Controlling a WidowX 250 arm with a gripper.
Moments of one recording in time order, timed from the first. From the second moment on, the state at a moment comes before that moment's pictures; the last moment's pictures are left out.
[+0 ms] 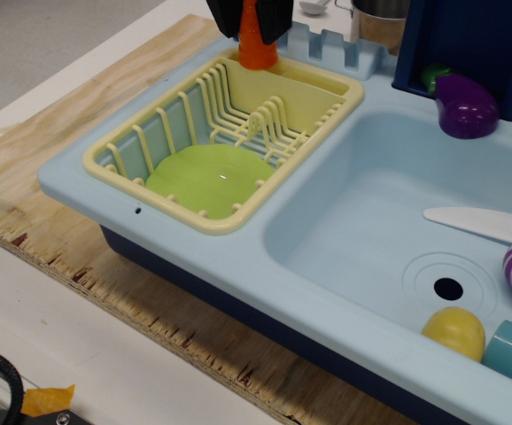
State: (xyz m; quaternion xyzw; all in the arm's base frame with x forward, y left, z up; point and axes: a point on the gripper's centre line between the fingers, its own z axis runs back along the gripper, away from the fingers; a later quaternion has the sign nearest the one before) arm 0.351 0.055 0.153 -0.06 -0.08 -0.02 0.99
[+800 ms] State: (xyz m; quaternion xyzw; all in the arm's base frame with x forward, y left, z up) arm 0.293 0.053 0.173 -0.03 -0.05 0.07 1.00
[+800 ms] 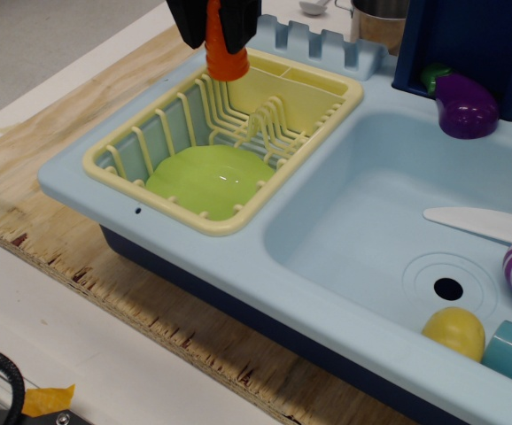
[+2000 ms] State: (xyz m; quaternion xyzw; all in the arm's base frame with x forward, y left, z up) arm 0.239 0.033 0.135 -0.07 -0.03 0.12 0.99
